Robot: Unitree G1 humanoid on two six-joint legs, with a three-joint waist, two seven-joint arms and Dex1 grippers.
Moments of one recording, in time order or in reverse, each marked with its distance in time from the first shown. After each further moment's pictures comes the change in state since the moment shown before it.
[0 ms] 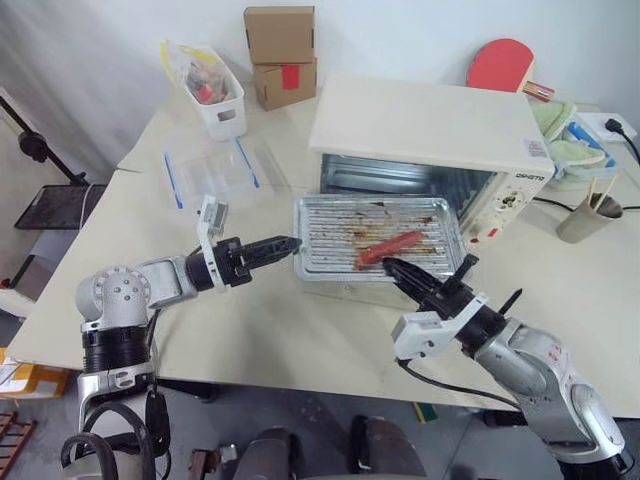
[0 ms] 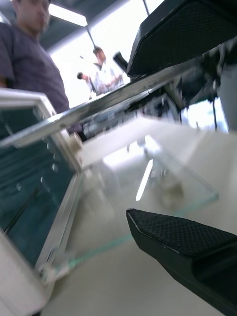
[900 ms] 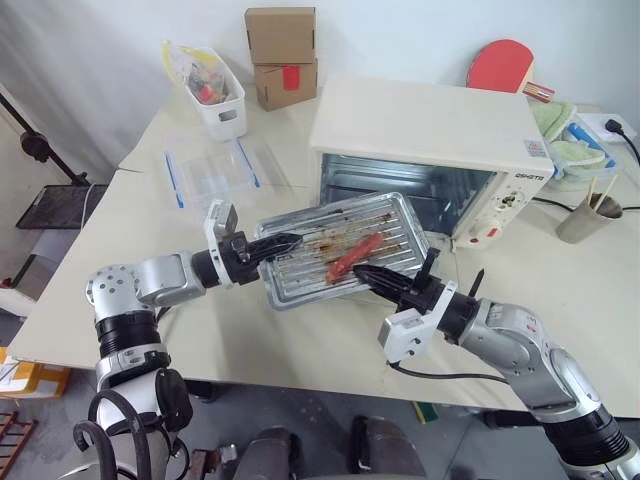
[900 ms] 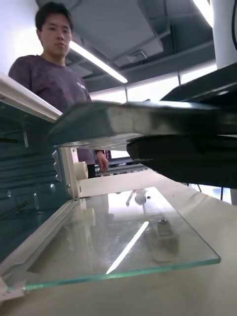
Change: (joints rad) left arm -0.027 -0.059 0.120 0.220 -0.516 0.161 0.603; right arm -0.134 0.014 0.079 0.136 0.130 -0.127 0.117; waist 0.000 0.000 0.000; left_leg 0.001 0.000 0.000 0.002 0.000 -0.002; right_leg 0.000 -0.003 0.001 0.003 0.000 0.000
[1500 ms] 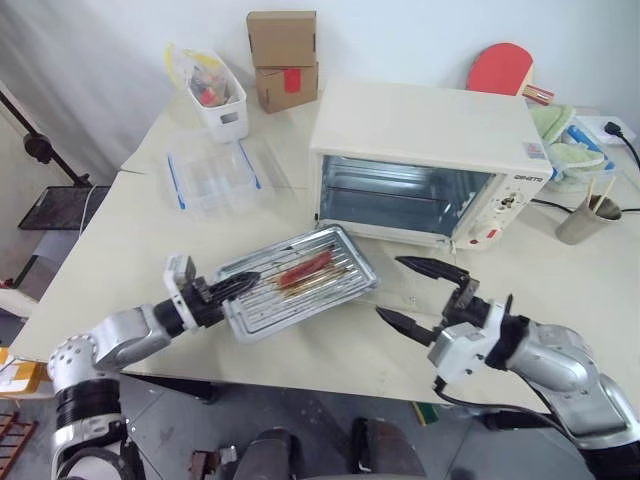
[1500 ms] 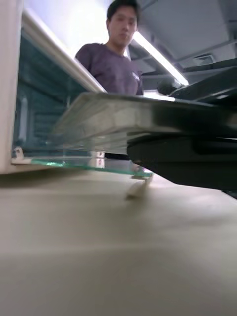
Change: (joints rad) left arm 0.415 0.166 -0.040 -0.095 -0.412 -0.212 0.185; right arm 0.233 -0.136 -0.203 0.037 0.312 -0.158 0.052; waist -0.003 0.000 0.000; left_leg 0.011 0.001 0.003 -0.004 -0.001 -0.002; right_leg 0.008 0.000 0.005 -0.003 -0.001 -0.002
